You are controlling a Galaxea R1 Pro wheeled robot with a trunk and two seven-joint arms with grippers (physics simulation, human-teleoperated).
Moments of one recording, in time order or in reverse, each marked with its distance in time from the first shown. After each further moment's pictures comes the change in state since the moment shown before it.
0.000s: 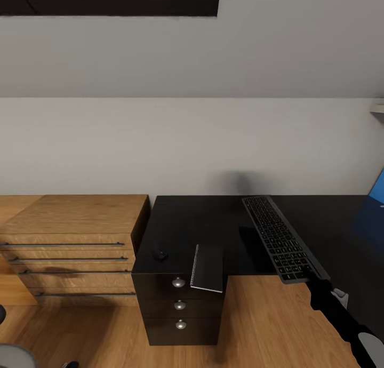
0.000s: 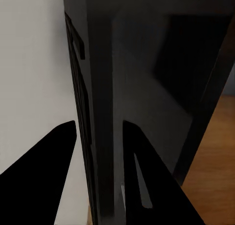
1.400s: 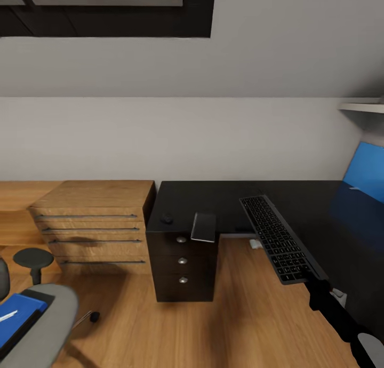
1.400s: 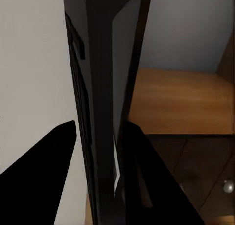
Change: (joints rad) left arm 0.000 0.002 -0.002 0.000 0.001 0.002 0.004; right arm 0.000 0.001 0.000 0.005 0.012 0.023 0.018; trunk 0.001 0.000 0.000
